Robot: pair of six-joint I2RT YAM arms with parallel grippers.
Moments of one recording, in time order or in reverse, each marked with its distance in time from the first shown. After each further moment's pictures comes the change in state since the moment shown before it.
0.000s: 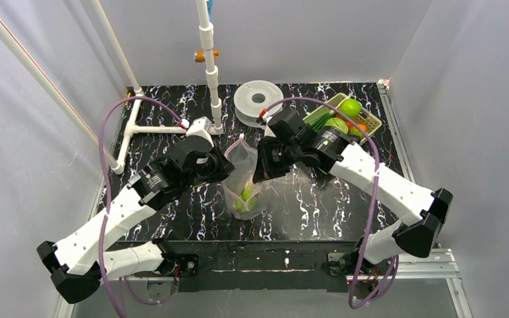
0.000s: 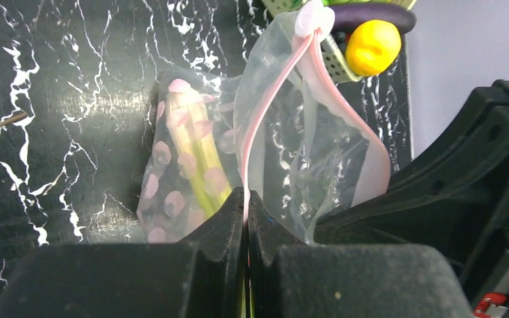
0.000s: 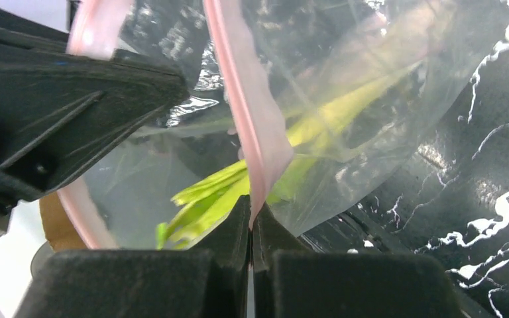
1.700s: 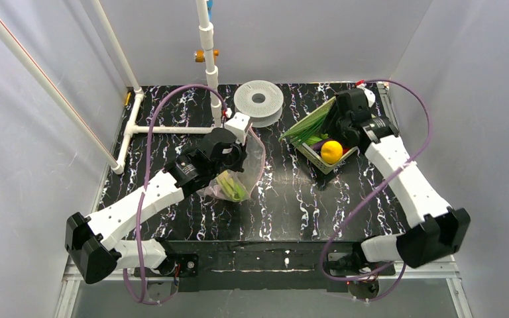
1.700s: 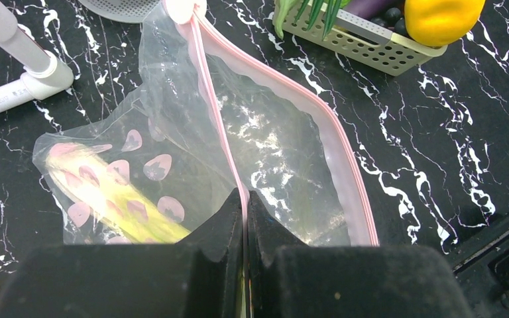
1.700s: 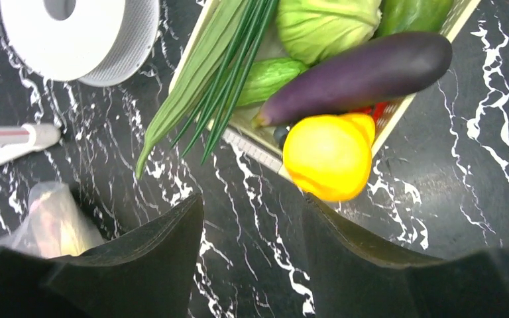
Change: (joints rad) left arm 0.015 0.207 -0.047 0.327 -0.002 0.603; right arm -0.547 -0.145 -0.162 0.088 0.519 0.049
